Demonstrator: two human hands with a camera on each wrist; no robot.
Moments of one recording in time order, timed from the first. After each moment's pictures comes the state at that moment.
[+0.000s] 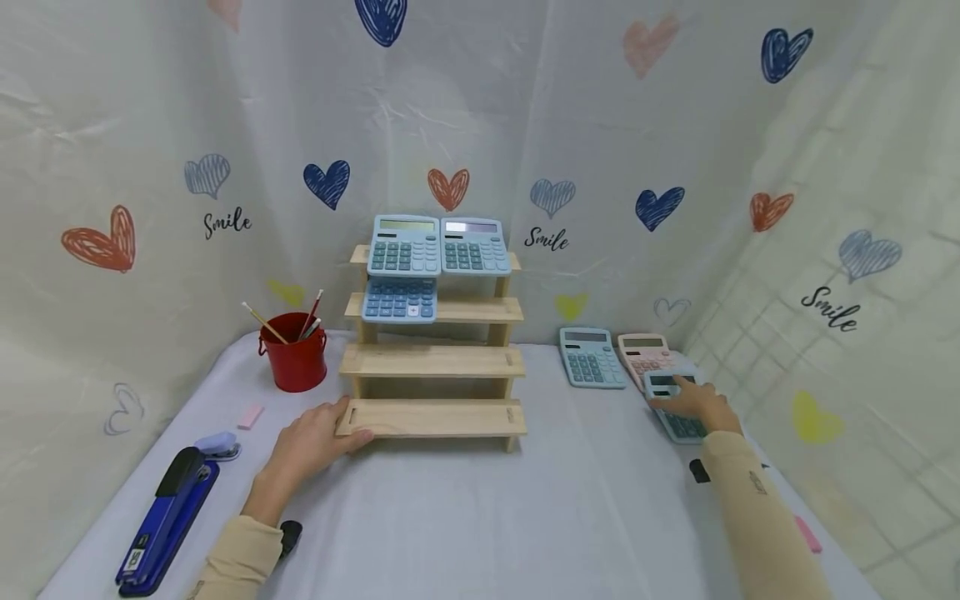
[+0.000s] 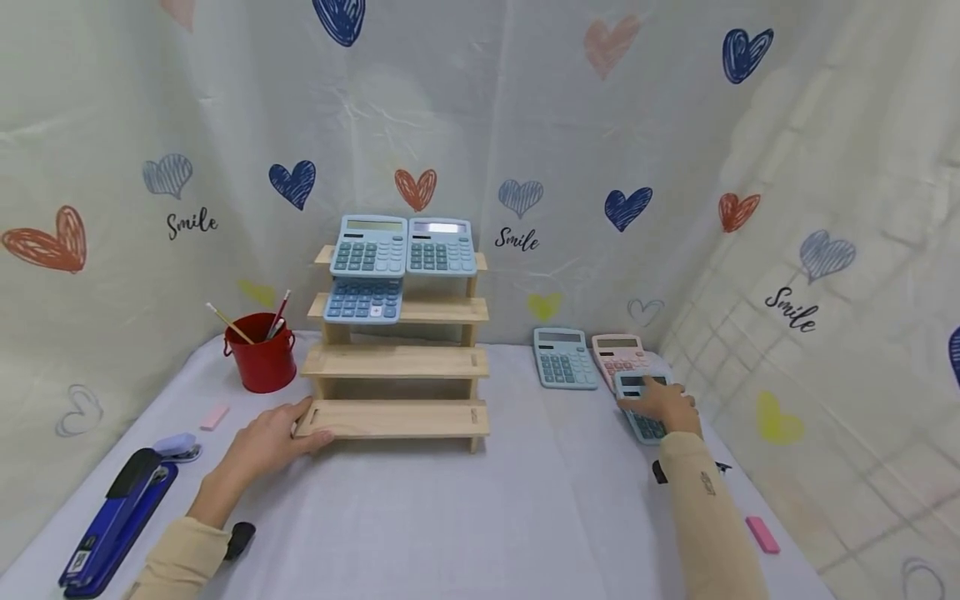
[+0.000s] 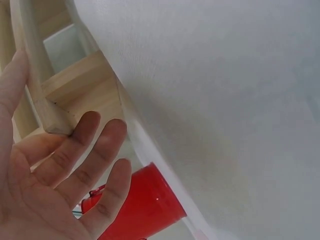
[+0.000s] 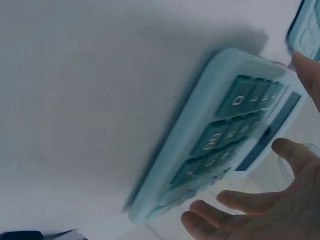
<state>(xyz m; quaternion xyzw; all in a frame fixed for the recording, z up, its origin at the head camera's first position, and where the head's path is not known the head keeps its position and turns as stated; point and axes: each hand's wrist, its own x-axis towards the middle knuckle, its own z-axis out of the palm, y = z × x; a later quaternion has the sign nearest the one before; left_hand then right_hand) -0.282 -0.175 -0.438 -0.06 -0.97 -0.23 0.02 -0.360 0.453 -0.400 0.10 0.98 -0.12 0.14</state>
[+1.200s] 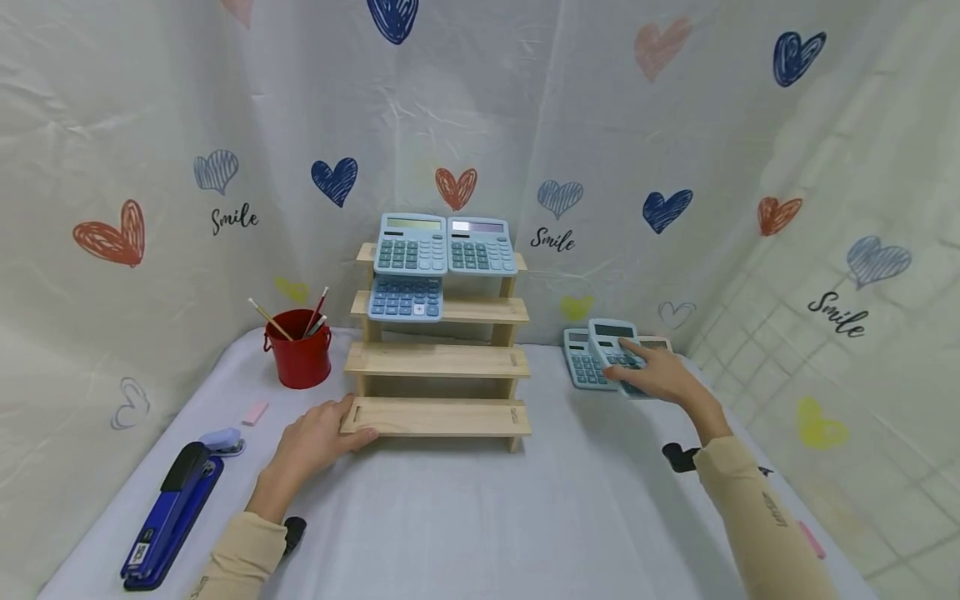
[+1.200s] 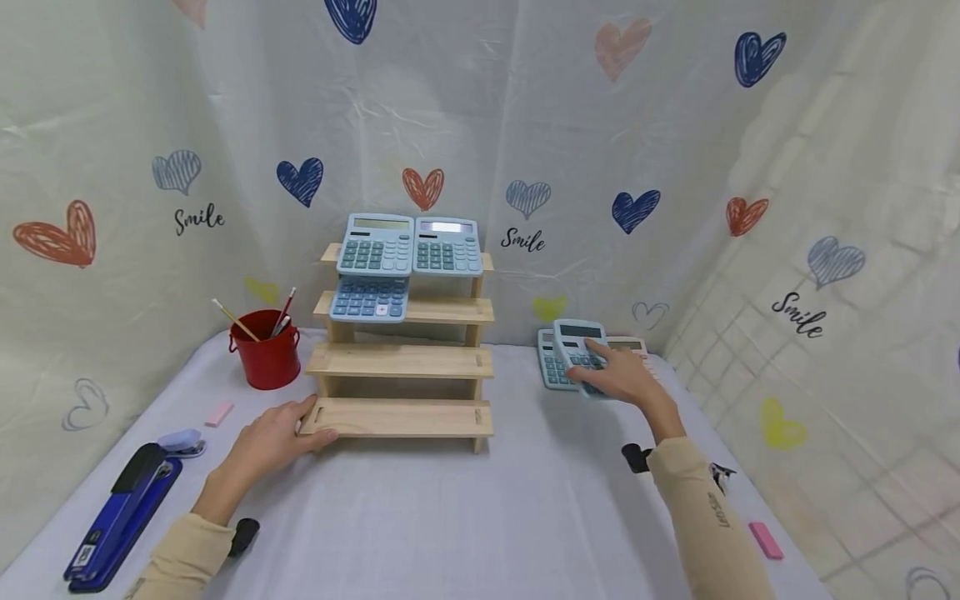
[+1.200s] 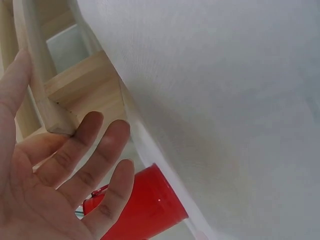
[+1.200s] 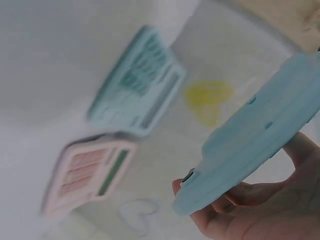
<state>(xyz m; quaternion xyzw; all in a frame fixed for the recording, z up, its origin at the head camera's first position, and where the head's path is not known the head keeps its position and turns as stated) -0.281 -0.175 -0.437 -0.05 -0.97 -0.22 0.01 -0.344 0.358 -0.341 -0.07 0.99 -0.14 0.00</state>
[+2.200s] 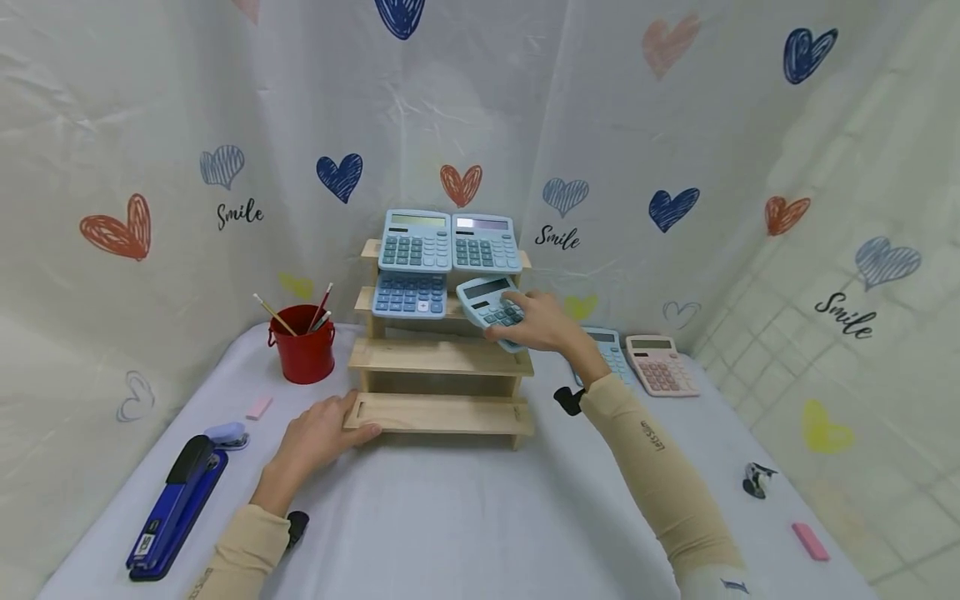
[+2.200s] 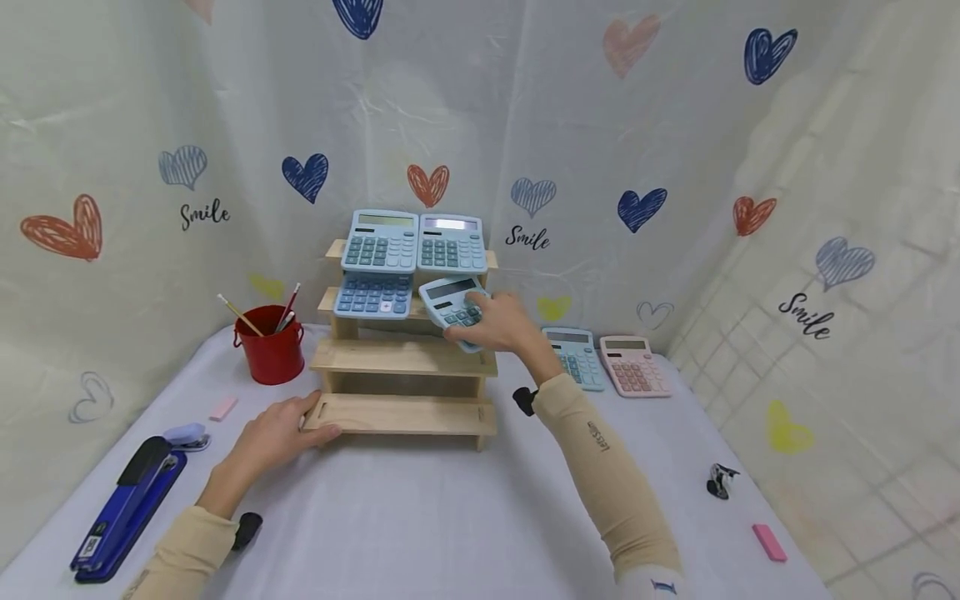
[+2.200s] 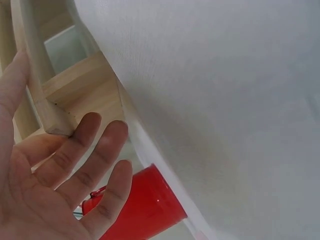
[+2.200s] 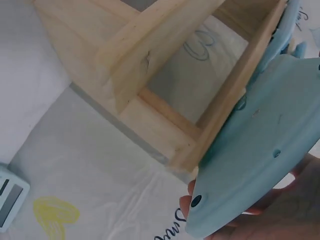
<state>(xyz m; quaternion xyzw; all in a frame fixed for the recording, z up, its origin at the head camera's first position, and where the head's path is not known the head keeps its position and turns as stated) -0.281 -0.175 -0.436 -0.05 -0.97 -0.22 0.00 -0.375 0.165 -0.286 -0.17 0.98 -0.09 -0.04</state>
